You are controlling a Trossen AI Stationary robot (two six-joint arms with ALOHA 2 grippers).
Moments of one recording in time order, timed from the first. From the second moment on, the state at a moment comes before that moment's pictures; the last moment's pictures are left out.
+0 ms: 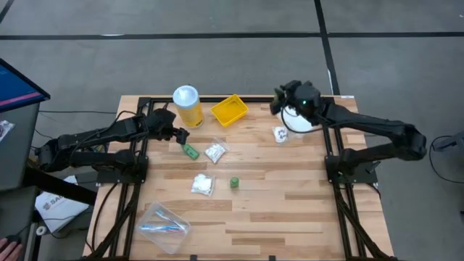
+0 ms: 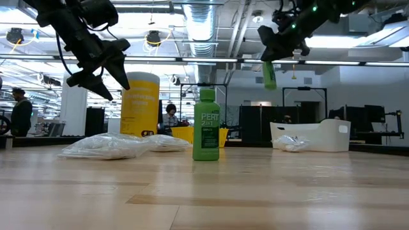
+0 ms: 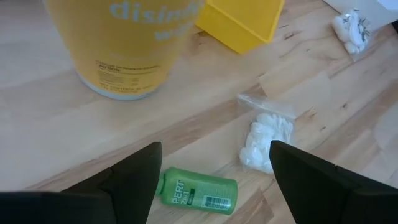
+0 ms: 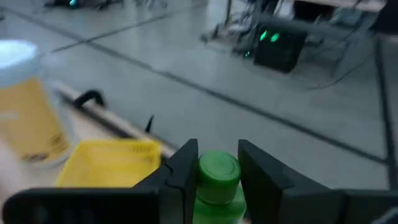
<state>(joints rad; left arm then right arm) 0.44 0.90 0.62 -0.56 -0.14 -0.69 -0.44 1.17 0.90 -0.10 0.53 0.14</state>
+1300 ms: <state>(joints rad) 0.44 0.90 0.62 -0.55 -0.24 -0.69 -0.75 1.49 0.37 0.90 0.47 0.11</state>
